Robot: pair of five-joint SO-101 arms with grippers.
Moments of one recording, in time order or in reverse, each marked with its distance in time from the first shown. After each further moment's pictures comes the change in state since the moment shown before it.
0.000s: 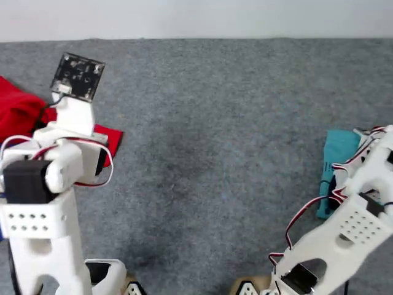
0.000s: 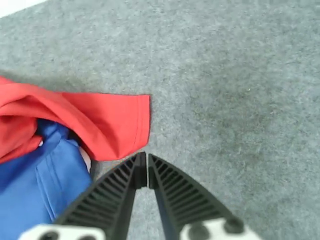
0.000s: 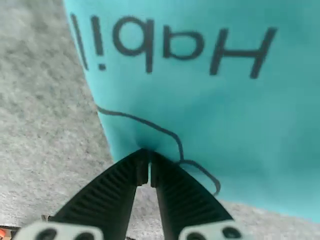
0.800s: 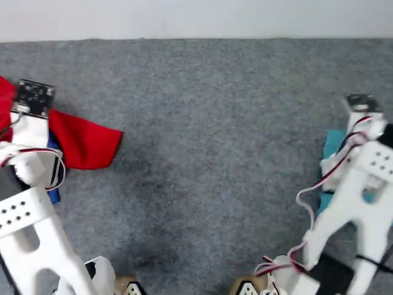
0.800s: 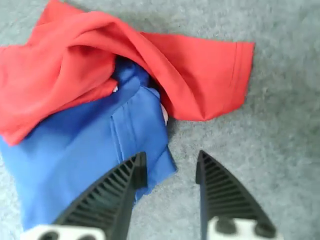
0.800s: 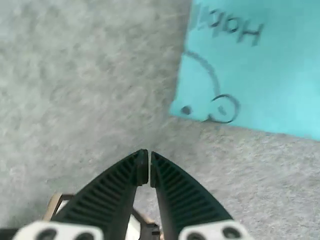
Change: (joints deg) left arm -25.8 -0.9 22.2 -18.3 -20.6; right arm -11.0 -52.7 26.6 3.5 -0.2
